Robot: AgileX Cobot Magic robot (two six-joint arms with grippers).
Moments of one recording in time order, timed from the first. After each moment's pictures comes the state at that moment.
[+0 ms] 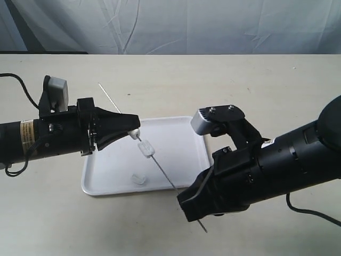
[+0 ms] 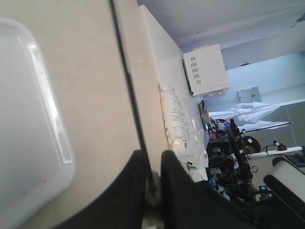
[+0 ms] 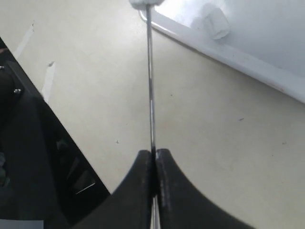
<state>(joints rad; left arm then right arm) -0.18 1.72 -0.49 1.10 -1.21 -1.63 0.69 1.35 -0.61 1.07 0.60 -0.81</state>
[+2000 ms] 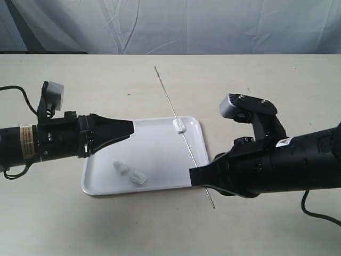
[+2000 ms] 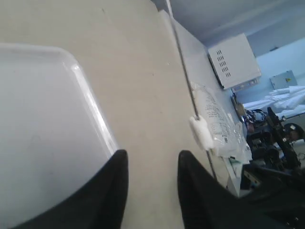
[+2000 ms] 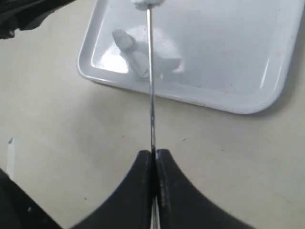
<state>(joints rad) -0.12 1.80 -0.49 1.13 -1.21 -1.39 0.69 1.29 -0.54 1.02 0.34 -0.52</state>
